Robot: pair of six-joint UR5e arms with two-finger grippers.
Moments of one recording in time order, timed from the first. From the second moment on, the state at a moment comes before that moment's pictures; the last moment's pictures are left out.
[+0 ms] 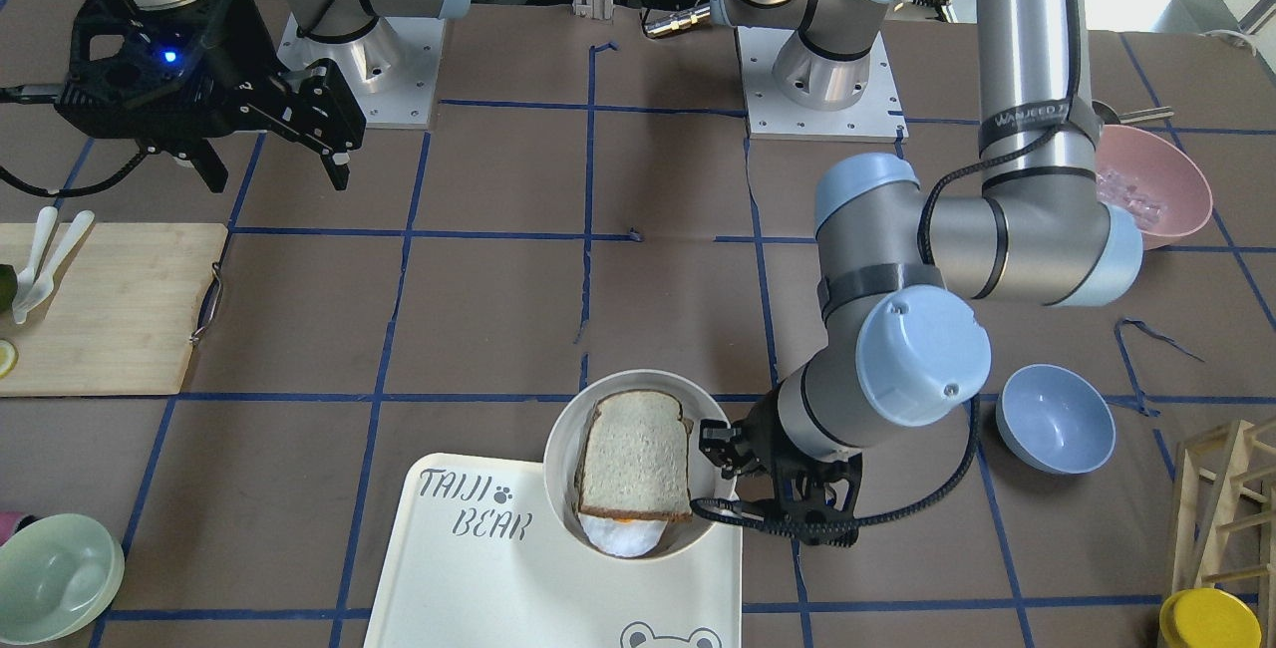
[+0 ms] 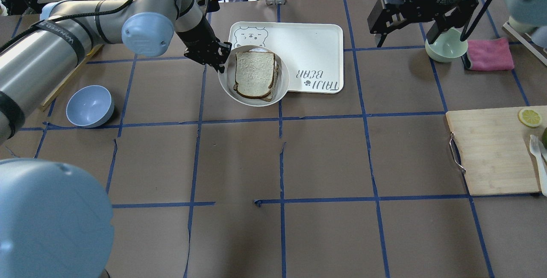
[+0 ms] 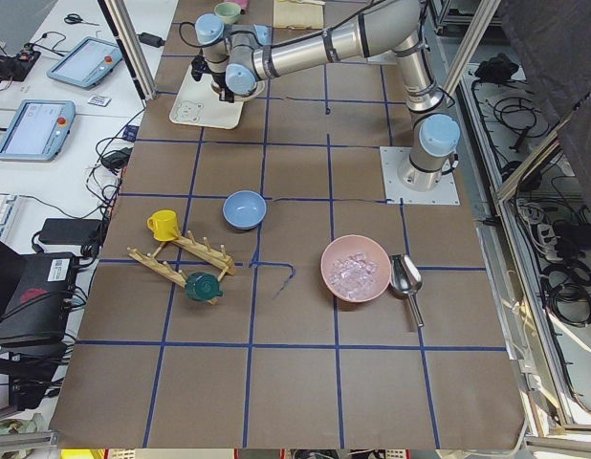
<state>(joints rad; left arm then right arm) -1.62 -2.17 -1.33 -1.23 1.35 0.09 1.58 -1.56 1.48 -1.58 -1.55 -0.02</state>
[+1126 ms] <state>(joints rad) -1.65 -2.46 -1.07 -1.12 1.17 0.10 1.58 -1.55 1.49 -1.58 -1.55 -0.03</state>
